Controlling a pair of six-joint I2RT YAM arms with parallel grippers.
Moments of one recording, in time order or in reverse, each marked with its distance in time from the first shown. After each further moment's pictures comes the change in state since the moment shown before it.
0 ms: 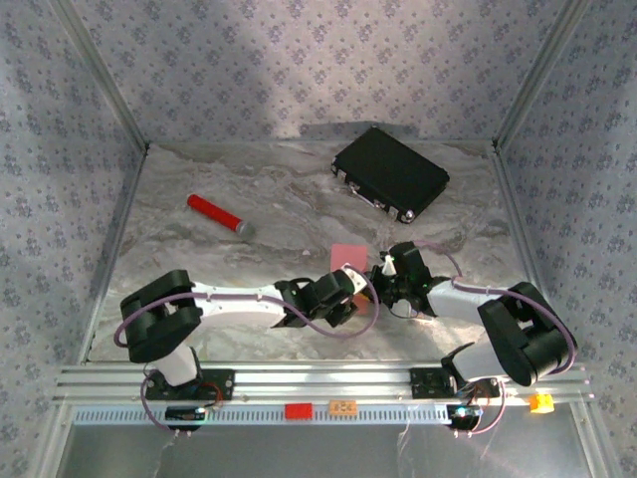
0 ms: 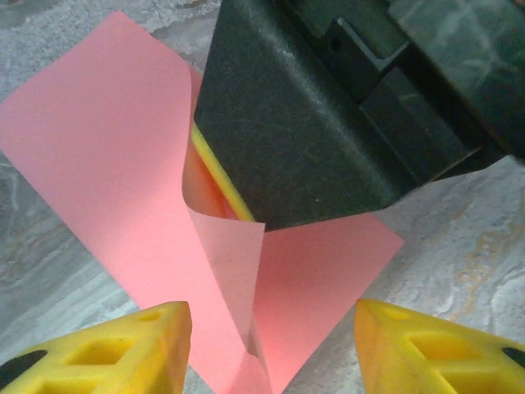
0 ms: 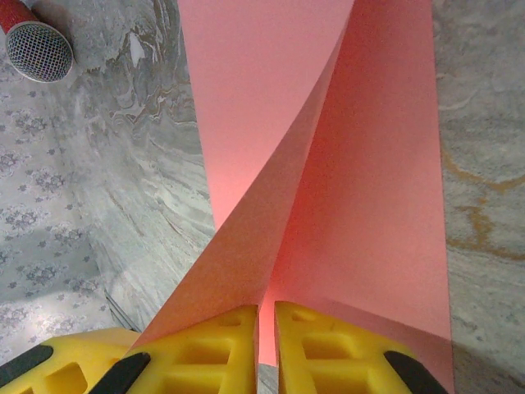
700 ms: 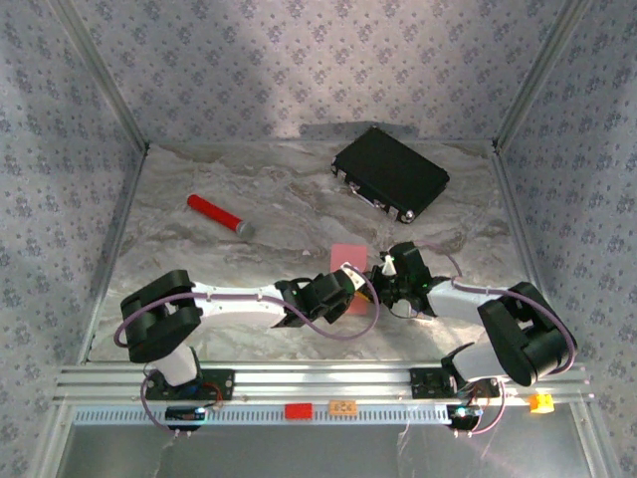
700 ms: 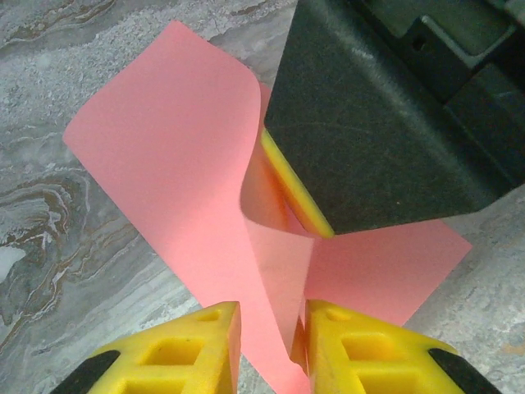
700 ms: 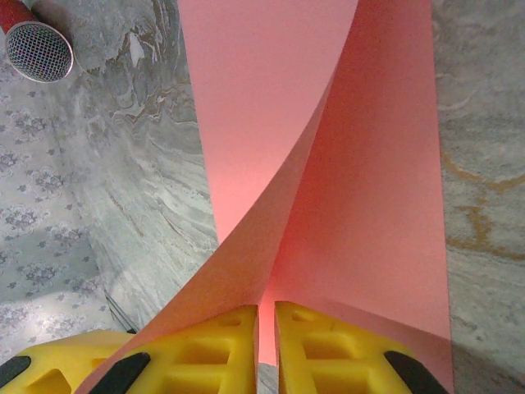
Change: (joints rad) left arm -0.001 0.001 0.006 -0.012 -0.098 0.044; right arm 0.000 0.000 0.000 -0.001 0.000 0.000
